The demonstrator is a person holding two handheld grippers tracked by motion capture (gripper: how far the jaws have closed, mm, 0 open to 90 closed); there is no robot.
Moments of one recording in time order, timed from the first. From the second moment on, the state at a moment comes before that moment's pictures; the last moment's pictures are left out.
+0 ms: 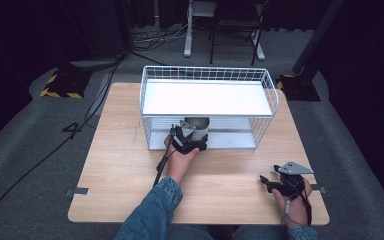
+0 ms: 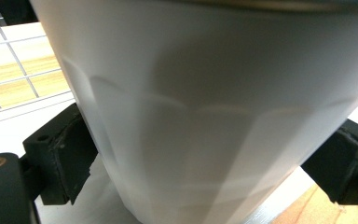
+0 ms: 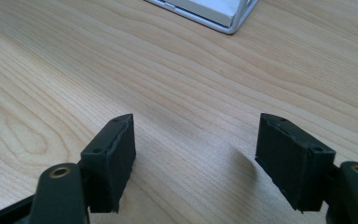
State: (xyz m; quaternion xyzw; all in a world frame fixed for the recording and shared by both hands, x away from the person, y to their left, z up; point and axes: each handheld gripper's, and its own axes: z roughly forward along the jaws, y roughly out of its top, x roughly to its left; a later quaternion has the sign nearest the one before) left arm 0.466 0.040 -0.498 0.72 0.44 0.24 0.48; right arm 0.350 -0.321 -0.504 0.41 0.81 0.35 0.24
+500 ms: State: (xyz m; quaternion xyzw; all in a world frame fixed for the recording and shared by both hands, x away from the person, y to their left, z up) left arm 0.457 0.042 -0.497 0.73 0.44 0.25 0.47; right arm 0.350 -0.320 -0.504 0.41 0.81 0.35 0.24
